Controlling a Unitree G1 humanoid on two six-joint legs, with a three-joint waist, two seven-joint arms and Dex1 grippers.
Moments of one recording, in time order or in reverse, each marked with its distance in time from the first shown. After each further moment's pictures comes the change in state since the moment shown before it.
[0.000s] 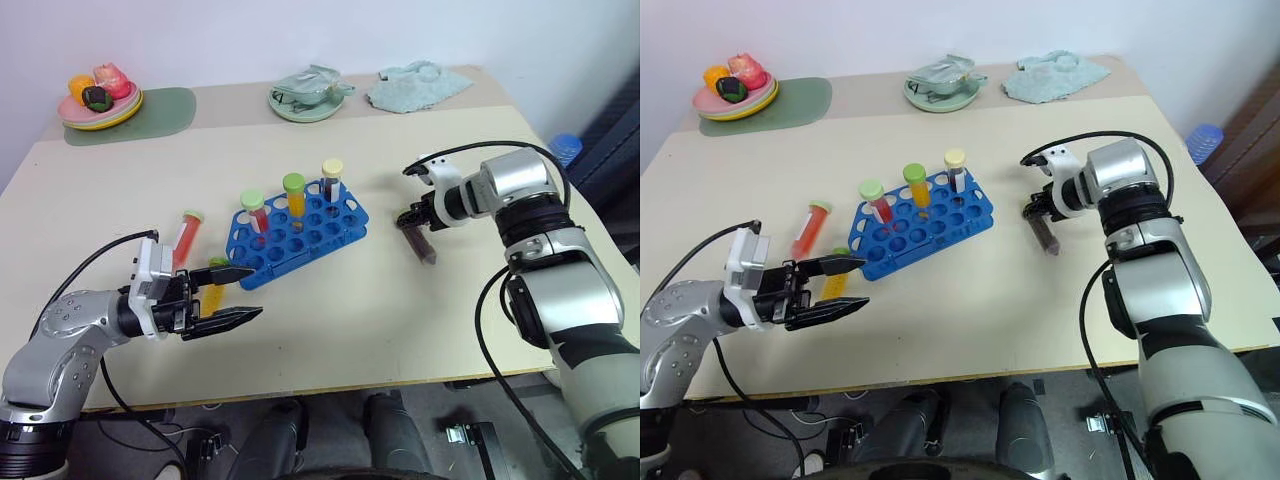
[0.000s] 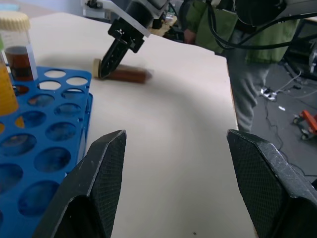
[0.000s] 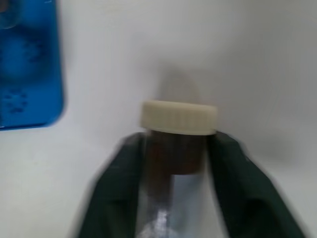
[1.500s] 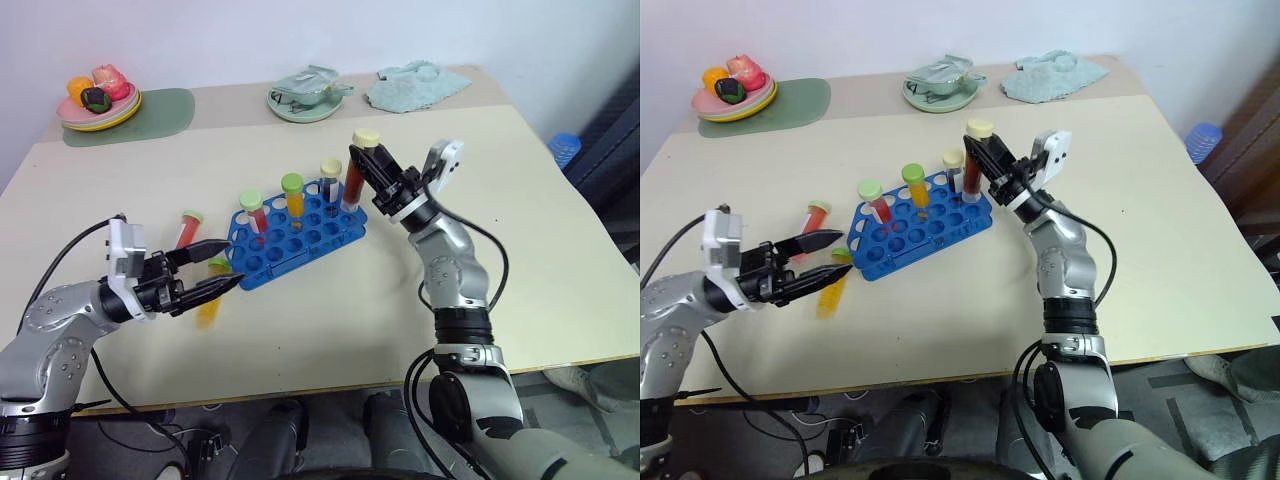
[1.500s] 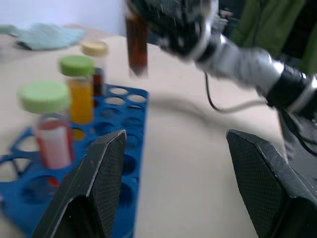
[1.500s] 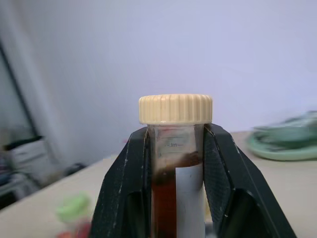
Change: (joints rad) left arm -0.047 -0.025 0.116 0.081 -0.036 -0.006 0.110; right arm 0.541 0.494 -0.457 -0.454 0.276 -1.244 0.023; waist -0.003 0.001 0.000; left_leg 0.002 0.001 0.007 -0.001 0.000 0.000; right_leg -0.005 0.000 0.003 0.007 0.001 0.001
